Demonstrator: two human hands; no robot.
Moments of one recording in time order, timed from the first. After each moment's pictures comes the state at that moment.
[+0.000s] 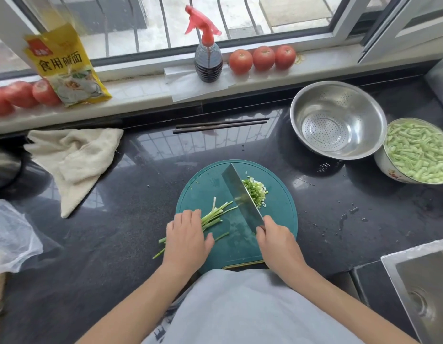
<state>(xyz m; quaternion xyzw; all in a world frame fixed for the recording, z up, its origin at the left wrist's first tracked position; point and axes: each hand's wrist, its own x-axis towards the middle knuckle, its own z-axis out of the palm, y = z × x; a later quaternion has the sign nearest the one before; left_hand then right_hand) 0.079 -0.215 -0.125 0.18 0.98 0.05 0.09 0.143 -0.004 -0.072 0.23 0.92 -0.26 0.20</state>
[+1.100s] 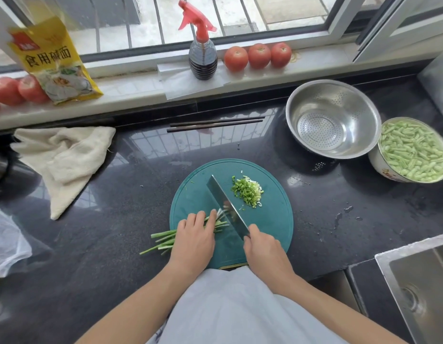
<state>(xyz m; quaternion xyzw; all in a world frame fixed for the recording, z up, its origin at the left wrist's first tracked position) 0.080 -0.197 -0.142 0.31 0.94 0.02 0.12 0.157 -0.021 -0.088 0.16 0.93 -0.26 0.19</state>
